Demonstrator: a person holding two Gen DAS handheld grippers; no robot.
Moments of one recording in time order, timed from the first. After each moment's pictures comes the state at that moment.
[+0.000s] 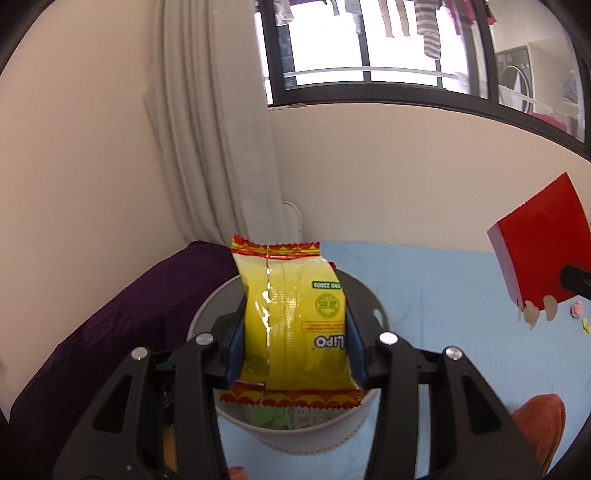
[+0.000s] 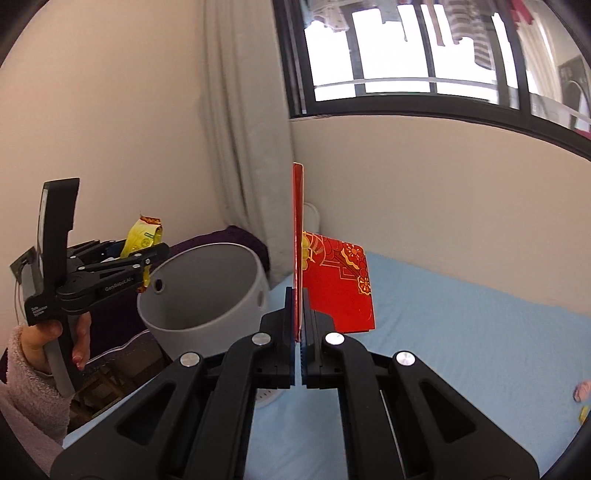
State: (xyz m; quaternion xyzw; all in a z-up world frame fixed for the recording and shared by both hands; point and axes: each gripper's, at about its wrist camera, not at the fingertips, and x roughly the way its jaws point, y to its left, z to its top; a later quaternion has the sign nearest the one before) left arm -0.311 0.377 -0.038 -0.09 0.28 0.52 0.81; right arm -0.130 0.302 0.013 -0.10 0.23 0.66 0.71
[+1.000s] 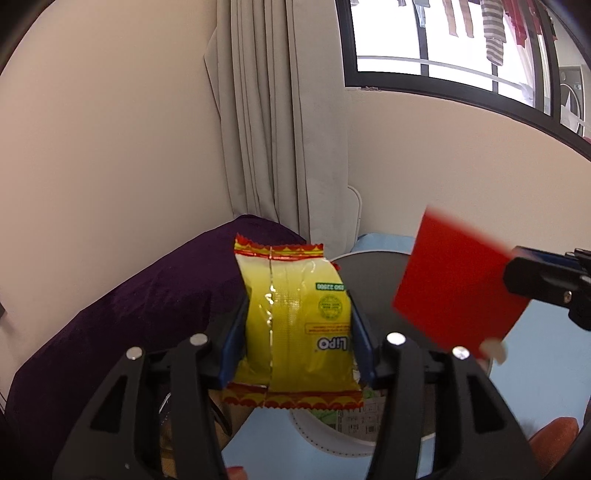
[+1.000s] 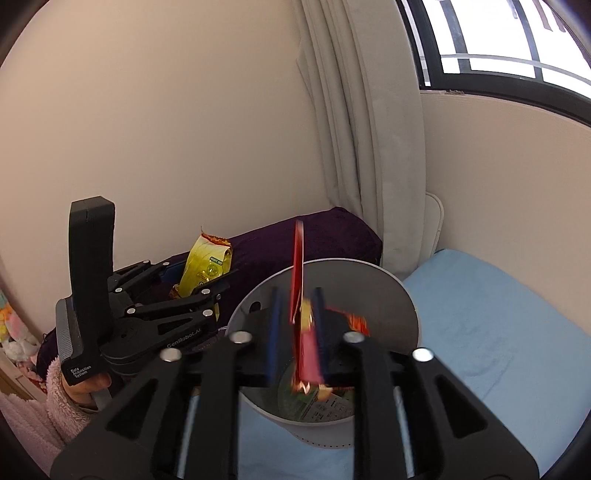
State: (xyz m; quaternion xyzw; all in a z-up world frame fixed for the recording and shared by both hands) left arm -0.367 0.436 -0.047 -0.14 0.28 0.57 0.76; right arm -0.200 0.448 0.018 -0.13 0.26 0.77 0.57
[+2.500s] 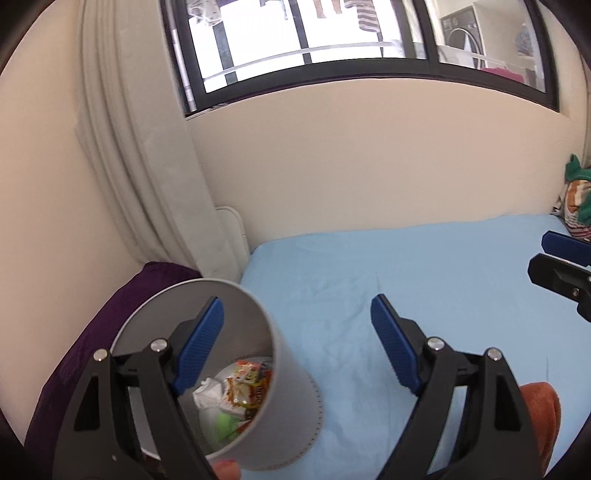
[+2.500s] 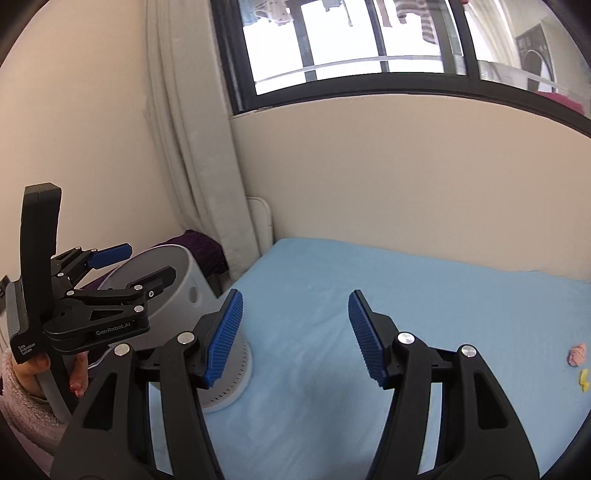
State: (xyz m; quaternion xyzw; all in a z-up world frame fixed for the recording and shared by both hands) left arm -0.190 0.345 -0.066 -0.03 0.33 0.42 0.84; right arm -0.061 0.264 -0.022 -0.07 0.27 0.57 0.77
